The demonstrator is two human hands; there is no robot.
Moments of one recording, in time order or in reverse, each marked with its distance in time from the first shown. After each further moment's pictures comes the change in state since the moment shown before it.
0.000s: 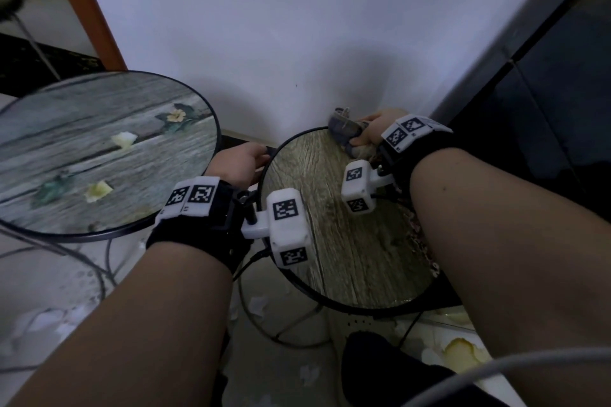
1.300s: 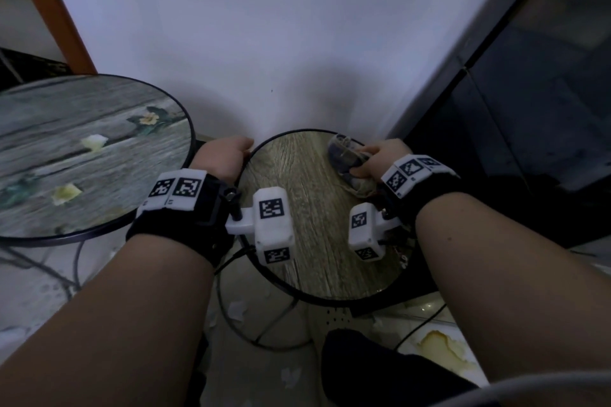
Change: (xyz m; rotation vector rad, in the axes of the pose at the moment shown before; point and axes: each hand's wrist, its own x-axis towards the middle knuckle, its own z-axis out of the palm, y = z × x) left_hand 0.004 -0.001 -0.003 0.368 -0.037 0.161; right_hand -0.039 0.046 -0.010 -0.164 0.049 -0.010
